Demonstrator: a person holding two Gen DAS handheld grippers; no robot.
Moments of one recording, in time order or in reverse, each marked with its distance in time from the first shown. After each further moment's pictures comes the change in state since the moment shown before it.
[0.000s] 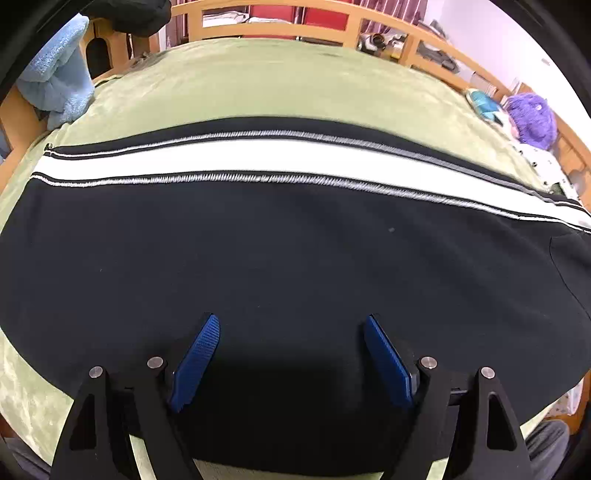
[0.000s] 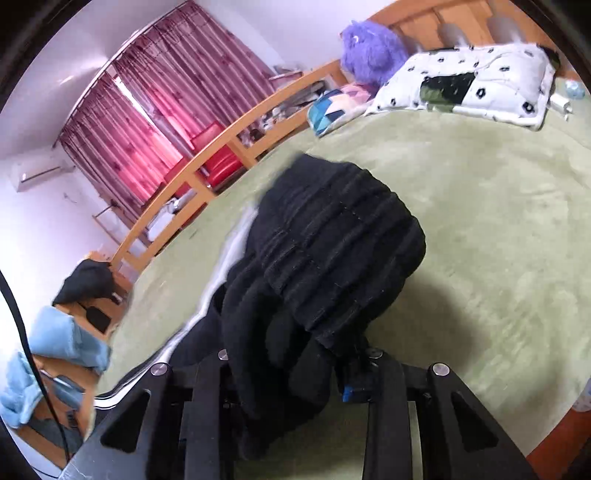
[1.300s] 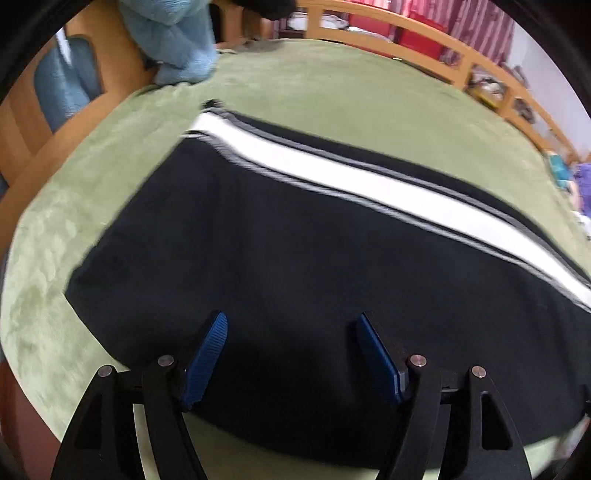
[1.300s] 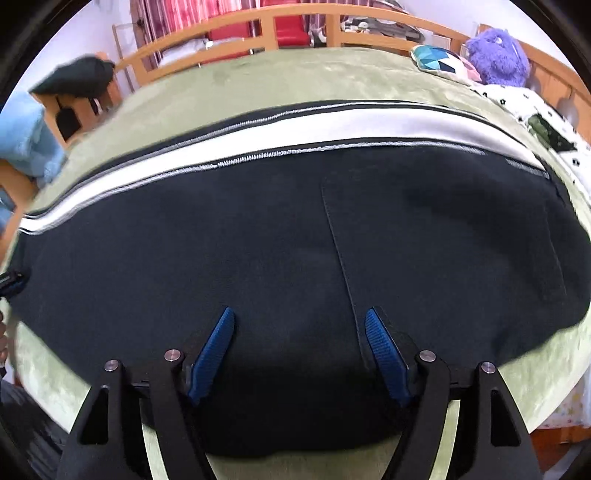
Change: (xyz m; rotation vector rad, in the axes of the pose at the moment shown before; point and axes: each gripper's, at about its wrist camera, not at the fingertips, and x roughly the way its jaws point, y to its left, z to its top) left arm -0.030 0.163 0.028 -0.218 -0.034 0.115; right arm 0.027 0.207 -0.173 -0.443 0.262 -0.116
